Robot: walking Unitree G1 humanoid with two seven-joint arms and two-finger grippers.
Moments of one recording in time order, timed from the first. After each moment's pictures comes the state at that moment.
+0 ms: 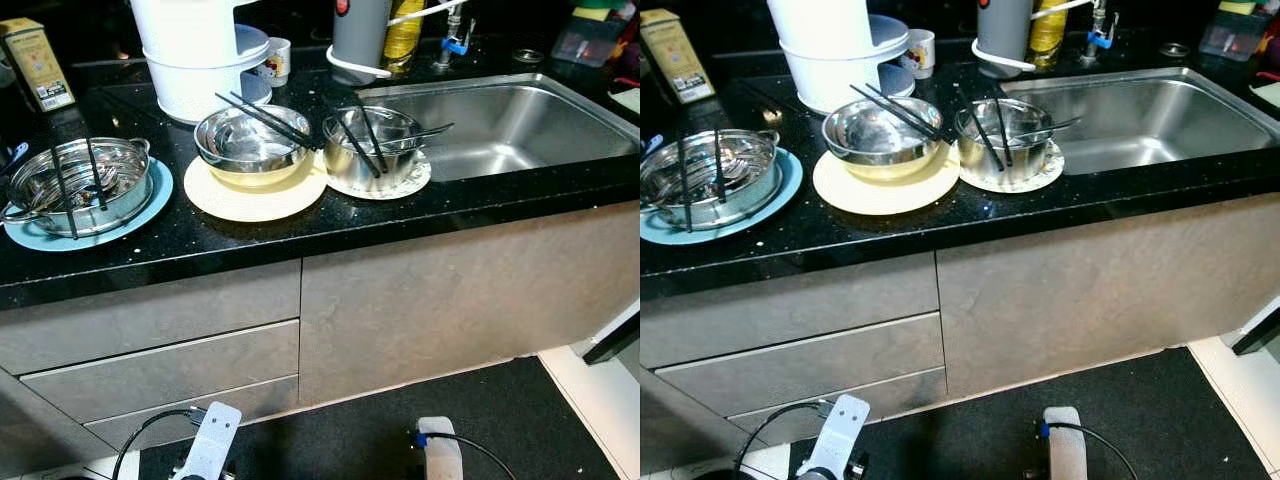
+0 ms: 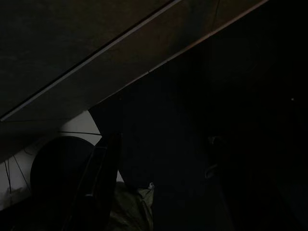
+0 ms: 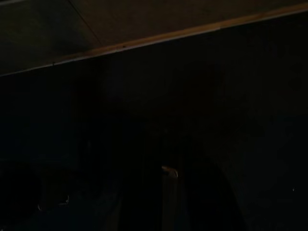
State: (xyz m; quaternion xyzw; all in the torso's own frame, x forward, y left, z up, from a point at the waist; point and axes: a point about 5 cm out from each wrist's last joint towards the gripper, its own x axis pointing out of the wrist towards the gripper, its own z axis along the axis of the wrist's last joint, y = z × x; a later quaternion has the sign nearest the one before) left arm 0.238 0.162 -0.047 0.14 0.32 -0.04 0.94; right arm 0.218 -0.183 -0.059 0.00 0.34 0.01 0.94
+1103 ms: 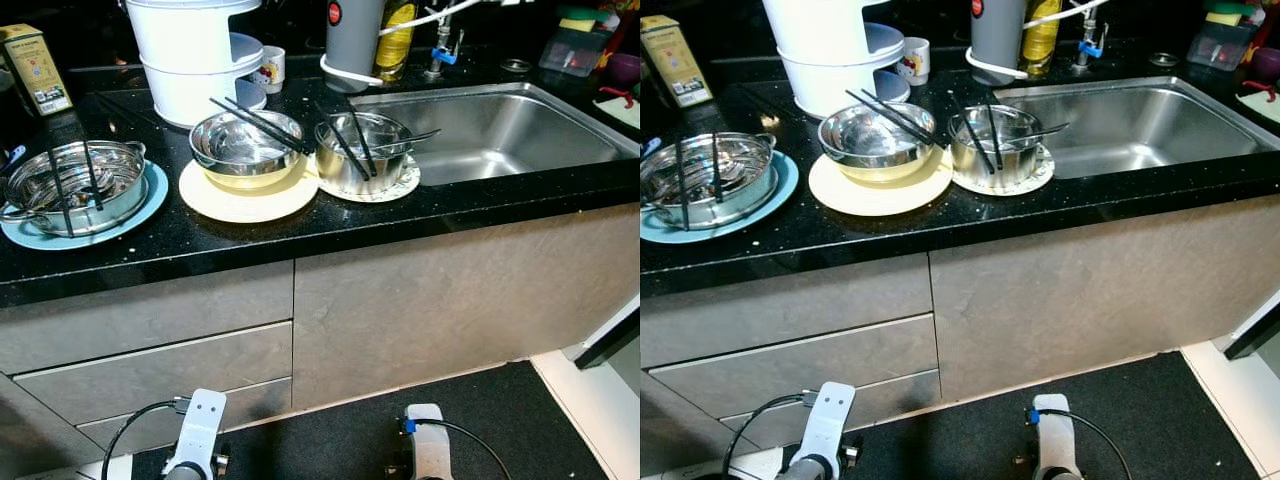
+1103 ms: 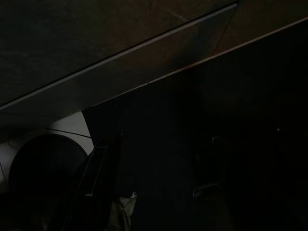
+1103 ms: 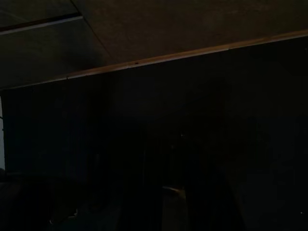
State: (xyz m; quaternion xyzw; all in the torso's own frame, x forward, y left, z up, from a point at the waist) left arm 0.251 0.172 -0.038 0.08 0.31 0.00 0.95; right arm 0.237 -0.168 -0.049 0.01 0.33 0.04 0.94
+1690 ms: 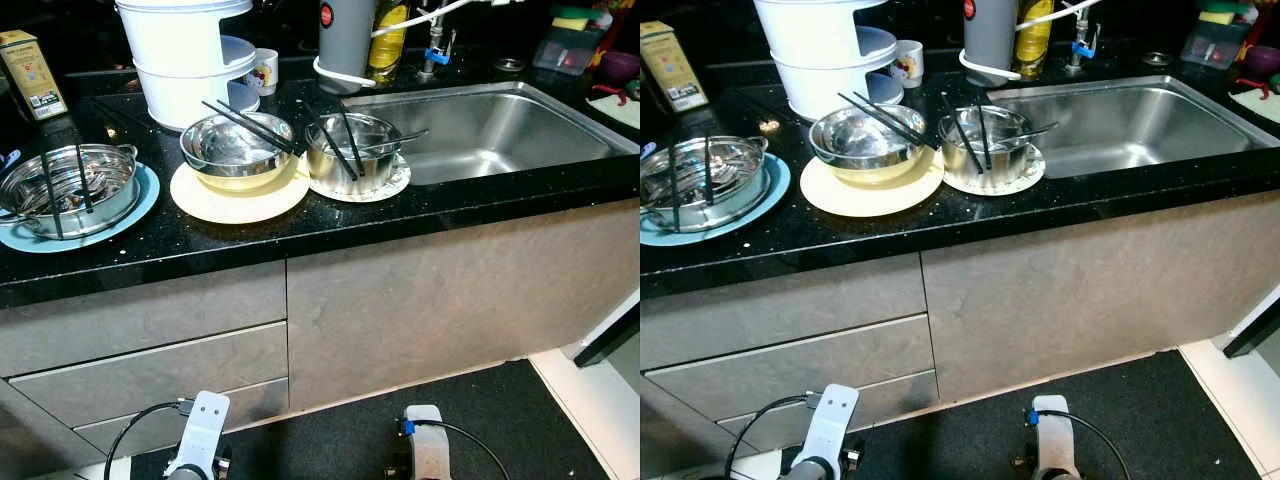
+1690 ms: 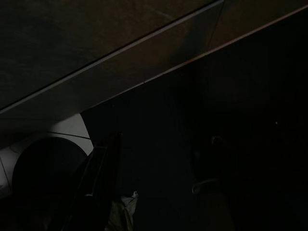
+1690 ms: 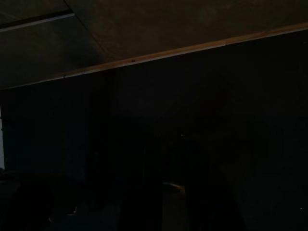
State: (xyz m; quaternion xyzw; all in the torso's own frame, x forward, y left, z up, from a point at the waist) left arm 0.248 0.170 -0.041 0.10 0.31 -0.01 0.95; right arm 0.235 -0.167 -0.051 0.01 0.33 0.04 0.94
